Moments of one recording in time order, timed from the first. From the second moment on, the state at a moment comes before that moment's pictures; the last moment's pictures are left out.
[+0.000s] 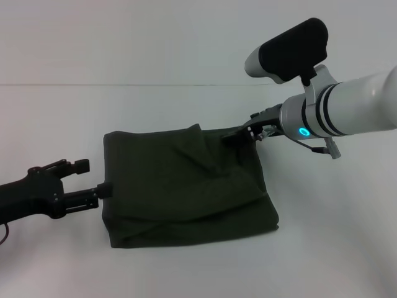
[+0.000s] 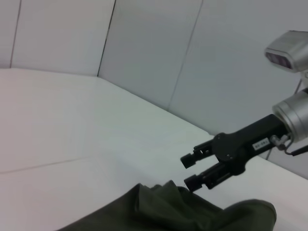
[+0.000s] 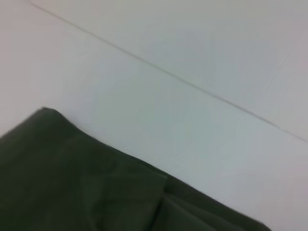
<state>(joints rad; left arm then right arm) -0.38 -2.06 0.54 0.72 1.97 1.60 -1.42 0.74 2.10 -1.63 -0.99 -2.57 -0.78 2.81</state>
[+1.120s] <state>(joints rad) -0.36 -2.06 0.43 0.71 1.96 1.69 -1.38 0.82 2.11 -1.74 -1.04 -2.53 -0.89 2.81</state>
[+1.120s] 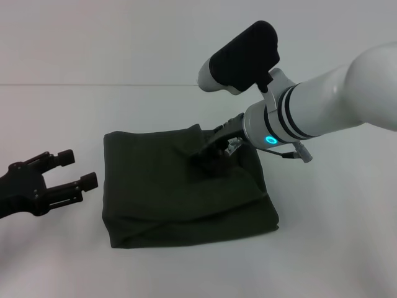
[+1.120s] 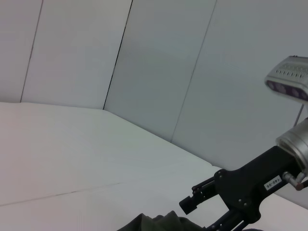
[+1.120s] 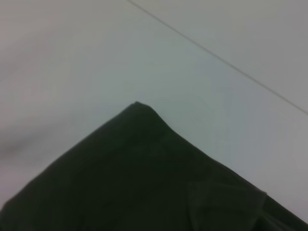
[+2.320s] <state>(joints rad) -0.37 -2.06 0.42 0.71 1.95 1.69 -1.37 0.89 2.11 -1.75 -0.88 -2.58 -0.85 2.81</state>
